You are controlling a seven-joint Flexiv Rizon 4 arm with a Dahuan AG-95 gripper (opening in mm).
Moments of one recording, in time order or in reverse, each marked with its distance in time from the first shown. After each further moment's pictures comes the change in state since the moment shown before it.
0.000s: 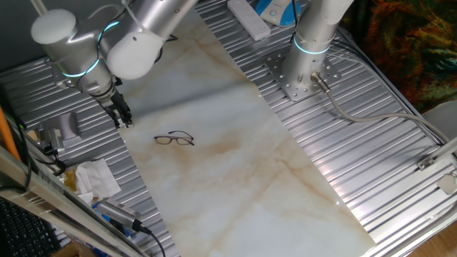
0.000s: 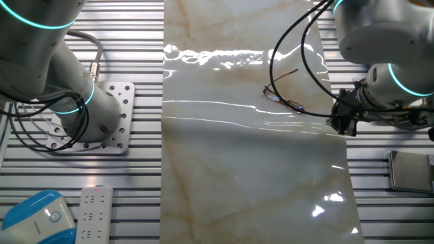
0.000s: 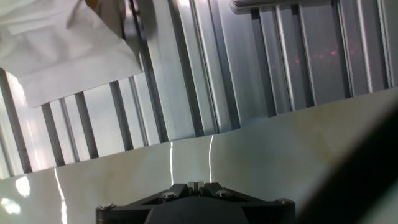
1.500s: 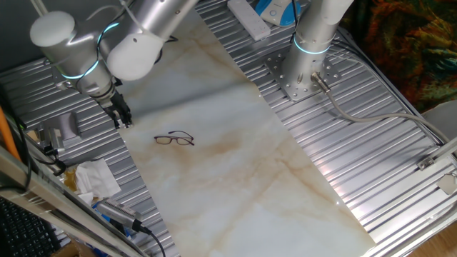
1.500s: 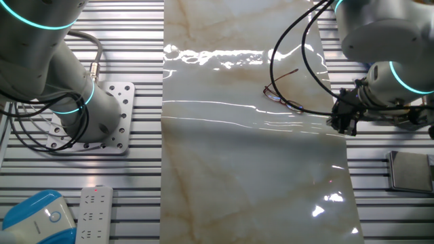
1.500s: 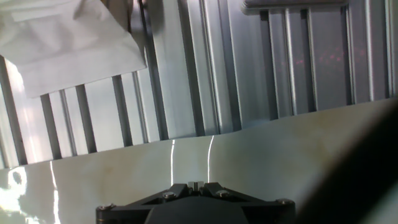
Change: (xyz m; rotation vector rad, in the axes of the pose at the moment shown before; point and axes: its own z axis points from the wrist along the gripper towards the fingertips) arm 0.005 0.001 0.002 0.007 0.009 0.060
